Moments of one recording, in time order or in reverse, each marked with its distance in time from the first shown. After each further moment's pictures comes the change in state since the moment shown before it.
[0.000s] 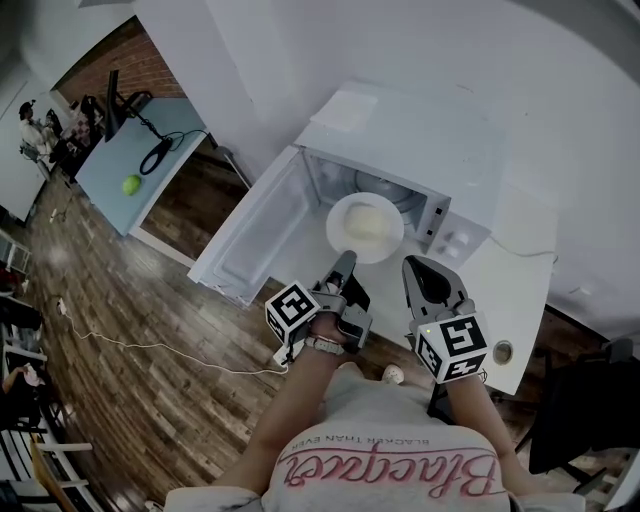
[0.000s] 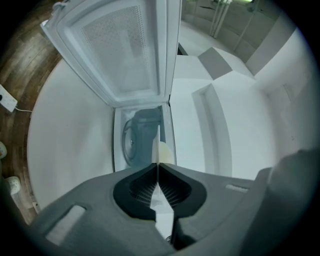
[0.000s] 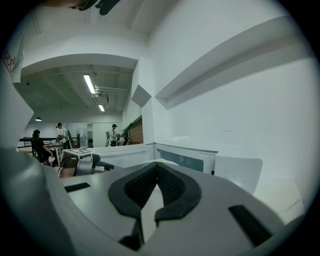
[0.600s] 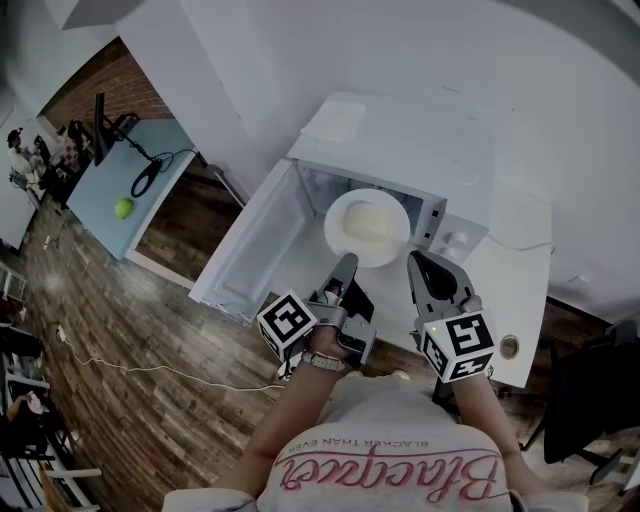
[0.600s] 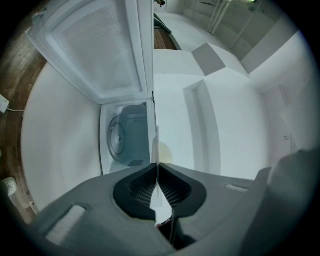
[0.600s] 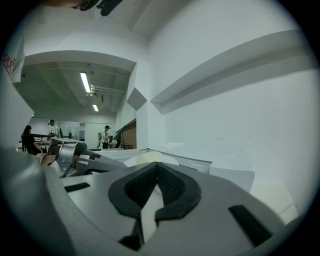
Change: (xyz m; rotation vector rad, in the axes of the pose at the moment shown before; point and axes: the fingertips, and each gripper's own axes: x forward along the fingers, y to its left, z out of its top) left arm -0.008 -0.053 -0.002 0.015 0.065 -0.071; right arm 0.000 -0.005 0.022 -0.026 -0.048 -0.090
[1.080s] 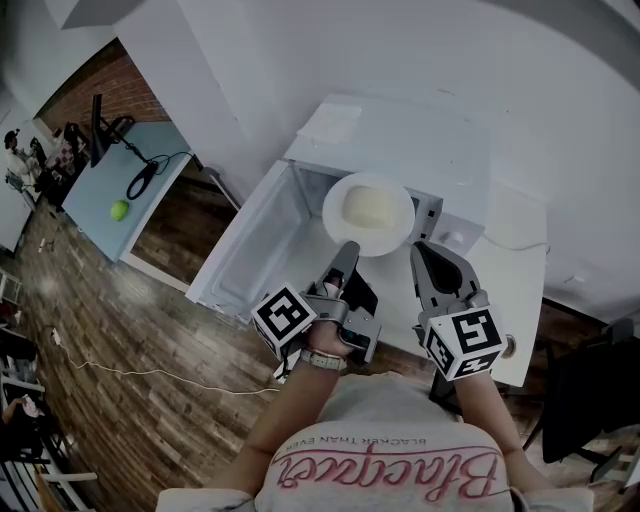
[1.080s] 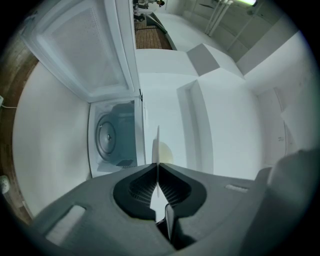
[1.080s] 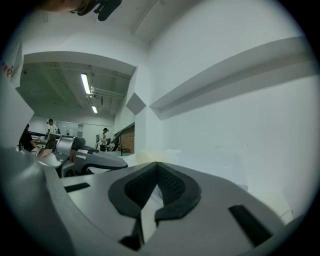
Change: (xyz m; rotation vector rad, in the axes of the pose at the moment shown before) left arm 0.008 -0.039 -0.002 0.002 -0.005 -0.055; right arm -0.006 -0.007 0.025 -0.017 -0.053 -0.027
